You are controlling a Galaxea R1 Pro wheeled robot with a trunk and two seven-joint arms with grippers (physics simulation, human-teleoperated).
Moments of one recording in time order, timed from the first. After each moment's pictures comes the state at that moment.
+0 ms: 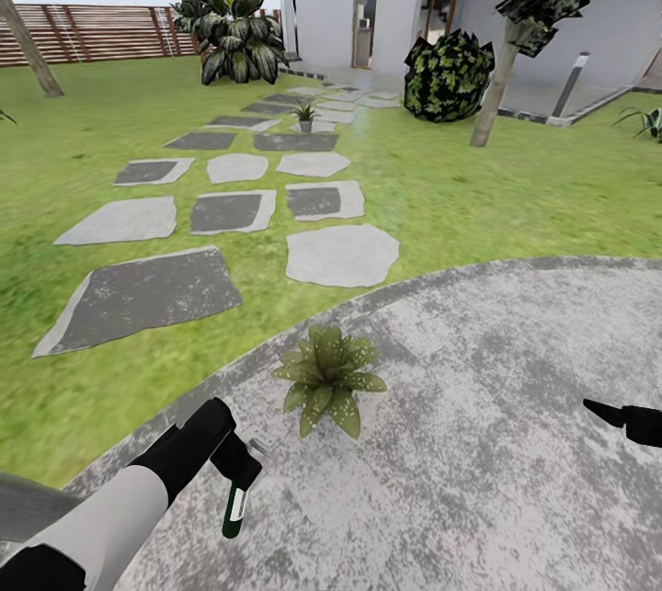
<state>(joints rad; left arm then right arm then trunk) -0.76 0.07 -0.42 -0.60 -0.35 0.92 -0.75 -0.38 -0.28 -0.81 -1.58 0.45 0.86 1.08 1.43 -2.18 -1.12</state>
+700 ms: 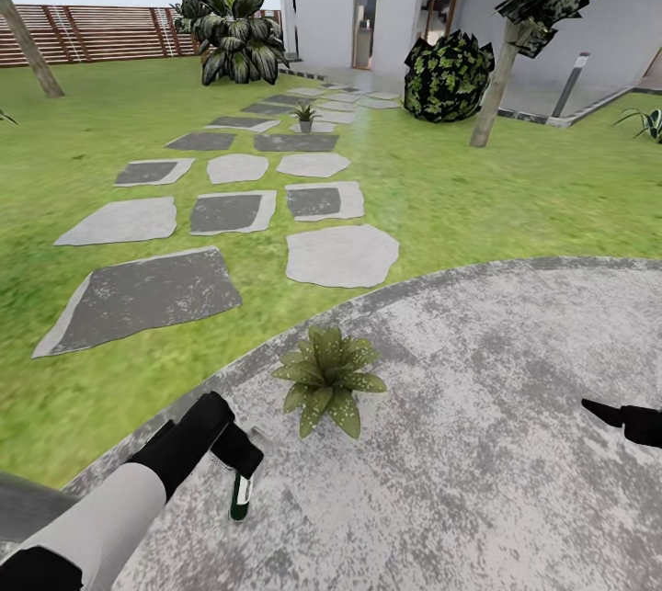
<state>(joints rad) -0.76 0.07 -0.38 -0.65 -0.34 0.88 -0.75 -0.38 -0.28 -0.81 -1.58 0.45 0.86 1.08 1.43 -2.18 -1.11</state>
